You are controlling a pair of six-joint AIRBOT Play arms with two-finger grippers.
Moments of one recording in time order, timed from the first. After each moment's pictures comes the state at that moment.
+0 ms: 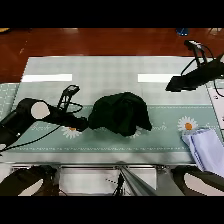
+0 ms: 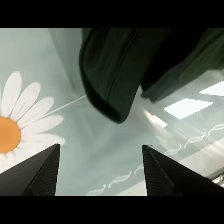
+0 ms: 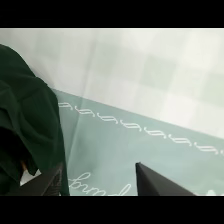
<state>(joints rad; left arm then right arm) -0.41 -1.00 0.72 1.22 -1.06 -1.50 -0.04 -1.25 1.30 -1.25 1.37 1.33</state>
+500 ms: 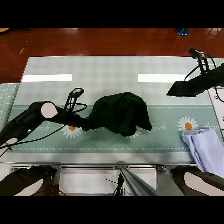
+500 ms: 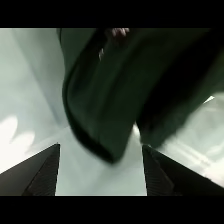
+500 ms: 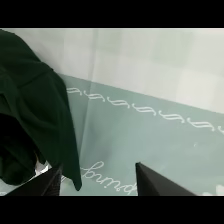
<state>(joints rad) -0.41 -1.12 0.68 1.08 -0.90 -1.38 -0.13 -1.25 1.21 -1.14 1.39 1.28</state>
